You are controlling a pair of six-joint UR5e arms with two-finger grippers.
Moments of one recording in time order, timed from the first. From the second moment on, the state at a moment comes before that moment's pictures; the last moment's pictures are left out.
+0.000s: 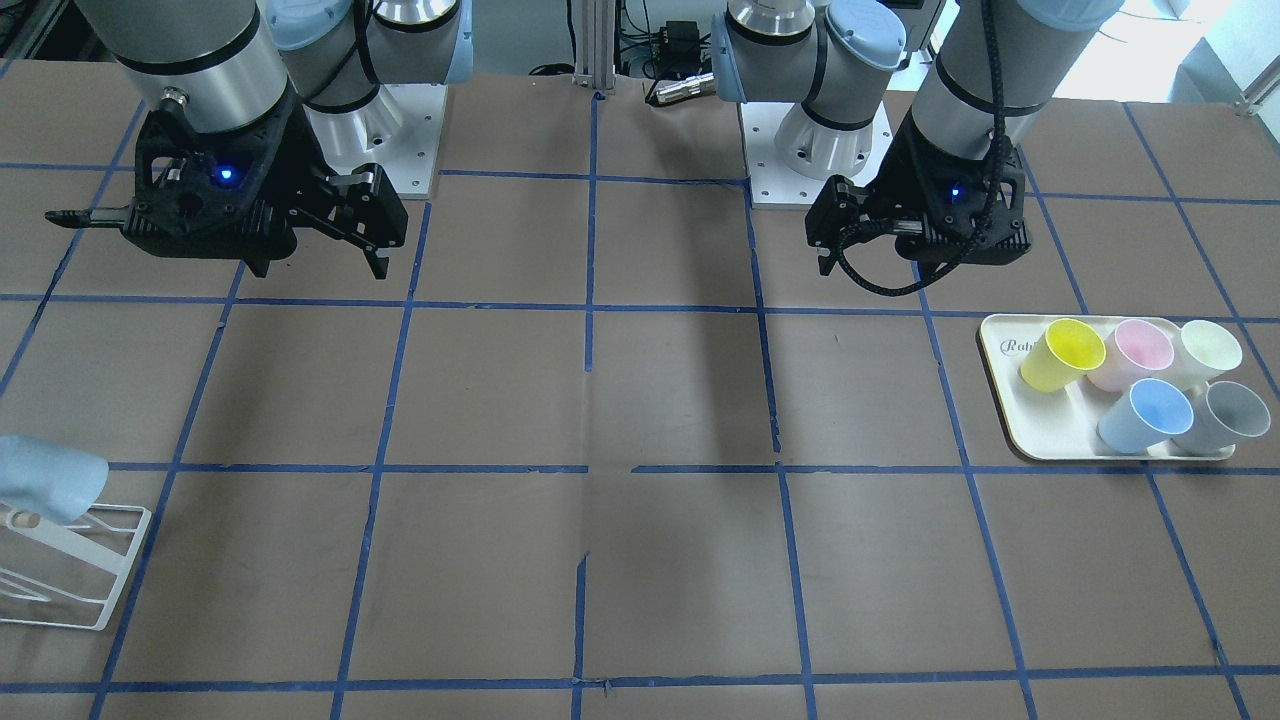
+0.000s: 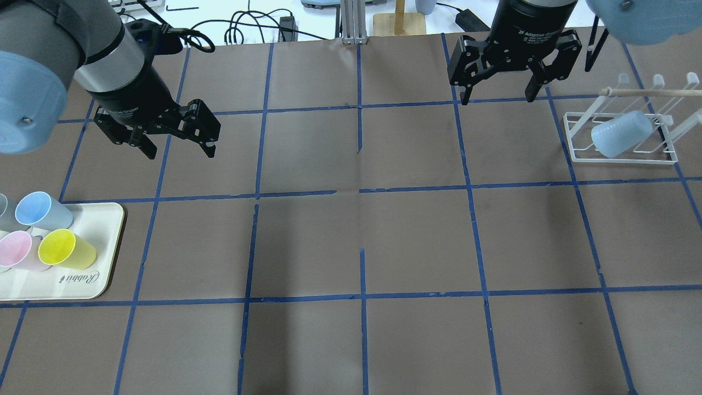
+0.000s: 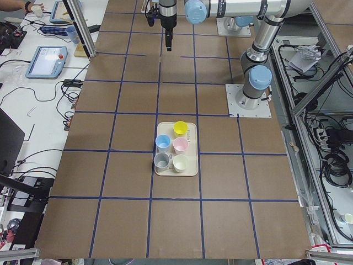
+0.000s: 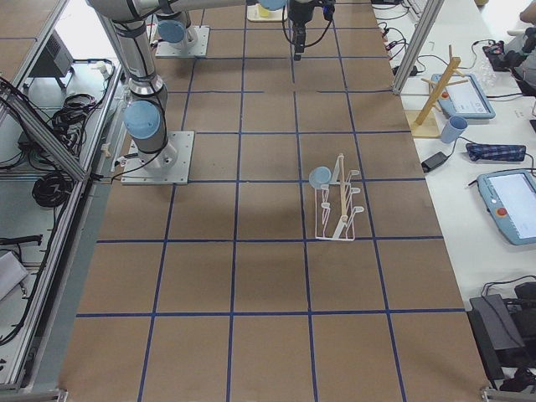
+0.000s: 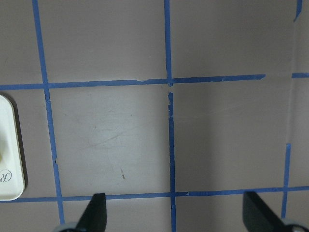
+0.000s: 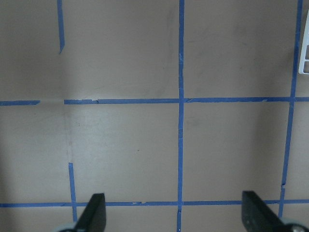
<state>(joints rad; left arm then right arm) -1.53 -1.56 -1.64 -1.56 1.56 0.07 1.64 -1.46 1.39 -1.49 -1.57 0.07</state>
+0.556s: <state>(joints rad) -1.53 -1.56 -1.64 -1.56 1.56 0.07 1.63 -1.46 1.39 -1.49 -1.56 0.06</state>
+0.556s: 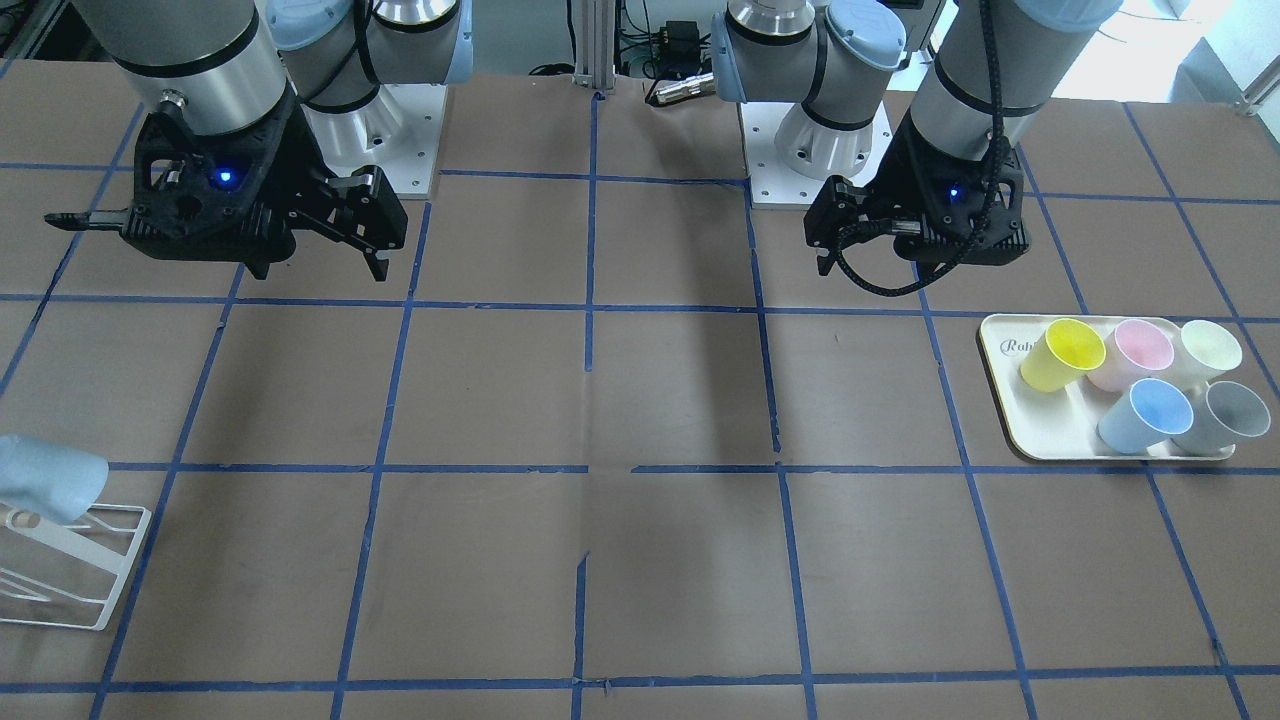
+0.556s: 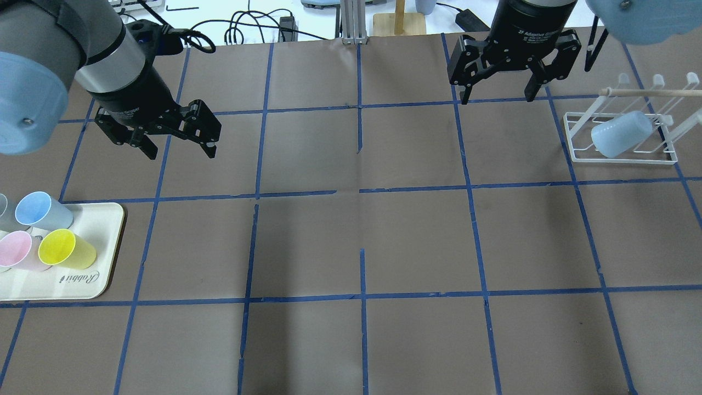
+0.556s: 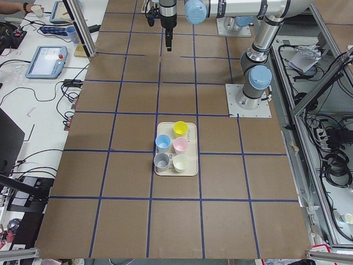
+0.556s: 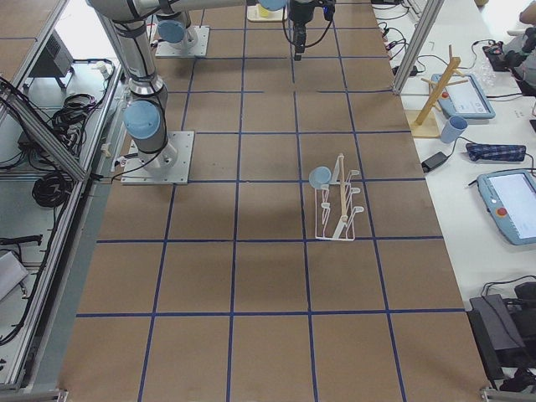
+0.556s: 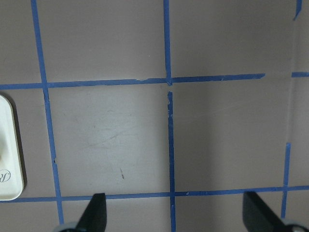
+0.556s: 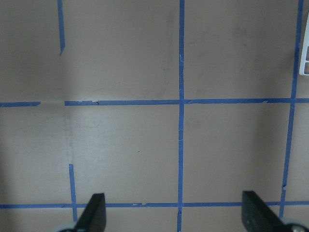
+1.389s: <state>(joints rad) -1.53 -1.56 -1.63 -1.55 1.56 0.07 1.25 -1.39 1.40 -1.57 -1.56 -0.67</state>
